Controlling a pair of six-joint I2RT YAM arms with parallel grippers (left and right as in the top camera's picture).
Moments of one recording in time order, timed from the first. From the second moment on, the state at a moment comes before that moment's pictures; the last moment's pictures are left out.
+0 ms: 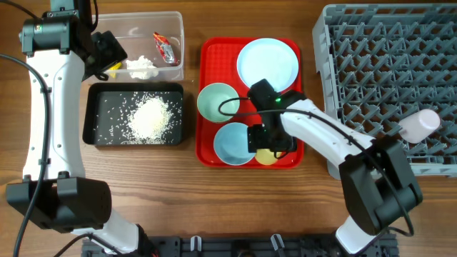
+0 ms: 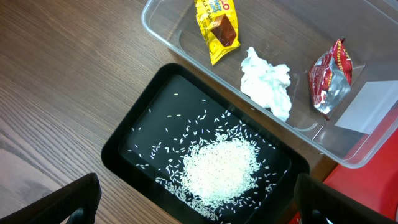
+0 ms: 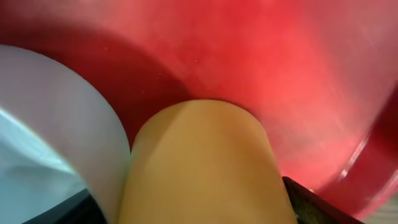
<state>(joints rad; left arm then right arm) 0.07 1.79 1.90 -1.32 -0.22 -0.52 0.53 1.82 1.17 -0.95 -0.09 0.50</state>
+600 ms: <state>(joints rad) 0.07 1.79 1.90 -1.32 -0.22 -0.52 0.48 1.75 1.23 -1.09 -0.11 0.50</state>
